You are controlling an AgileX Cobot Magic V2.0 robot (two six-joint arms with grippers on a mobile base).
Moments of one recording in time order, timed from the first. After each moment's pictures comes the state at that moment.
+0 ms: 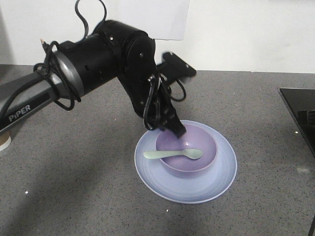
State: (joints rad) left arm -0.70 1.99 -1.95 0.04 1.22 0.16; right arm 0.00 1.05 -1.00 0.03 0.84 0.01
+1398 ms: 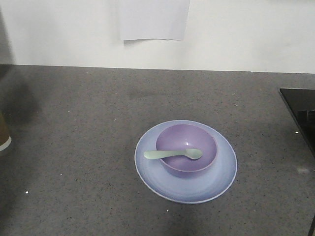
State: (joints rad) left arm 0.22 1.67 -1.73 0.13 1.17 -0.05; right arm 0.00 1.05 -1.00 0.03 0.84 0.01
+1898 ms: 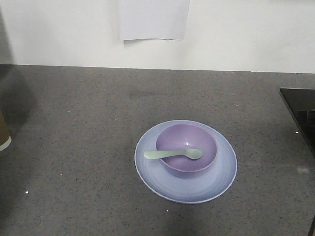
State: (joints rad) left arm 0.28 1.68 -1.70 0.07 1.18 -0.01; right arm 0.00 1.05 -1.00 0.03 0.84 0.01
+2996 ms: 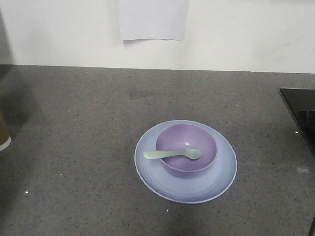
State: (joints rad) left arm 0.29 1.77 -1.60 0.01 1.12 0.12; right arm 0.00 1.05 -1.00 0.03 0.84 0.01
